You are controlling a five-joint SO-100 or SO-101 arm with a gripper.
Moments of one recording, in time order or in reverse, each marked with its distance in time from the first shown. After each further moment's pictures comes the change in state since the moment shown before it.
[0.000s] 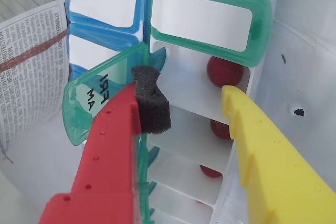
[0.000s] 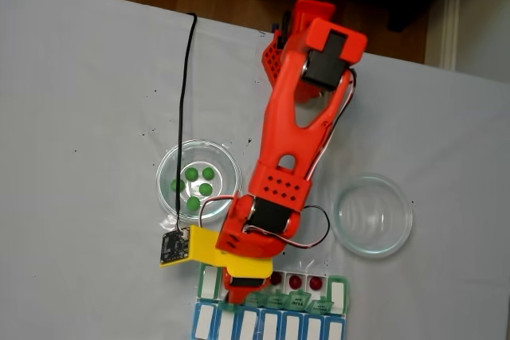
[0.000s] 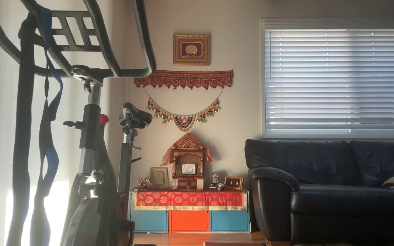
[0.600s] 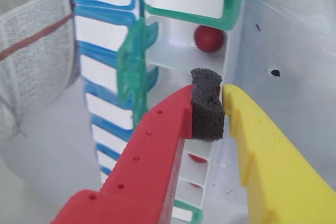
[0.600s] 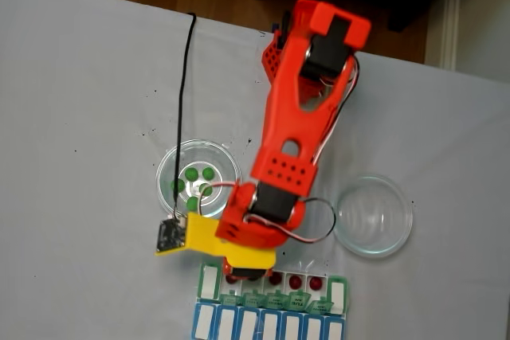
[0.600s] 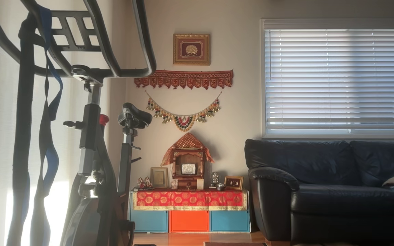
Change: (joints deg) arm 2.1 8.3 -4.2 15.3 -0.4
